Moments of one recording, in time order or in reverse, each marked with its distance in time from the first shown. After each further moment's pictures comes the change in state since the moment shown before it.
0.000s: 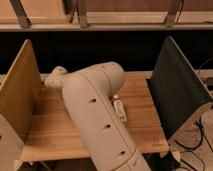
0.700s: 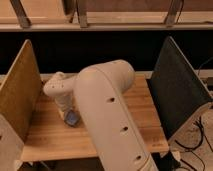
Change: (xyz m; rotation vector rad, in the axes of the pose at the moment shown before) arm 0.066 0.041 -0.015 -0.109 0.054 -0.032
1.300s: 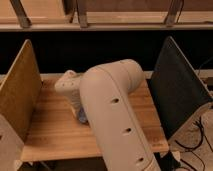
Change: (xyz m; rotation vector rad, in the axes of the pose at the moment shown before) arm 0.022 -0.073 0.006 0.106 0.058 0.124
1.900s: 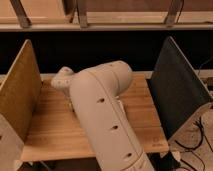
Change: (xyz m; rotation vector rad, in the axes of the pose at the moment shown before) arm -0.069 0.012 0.001 0.008 -0.118 -0.012
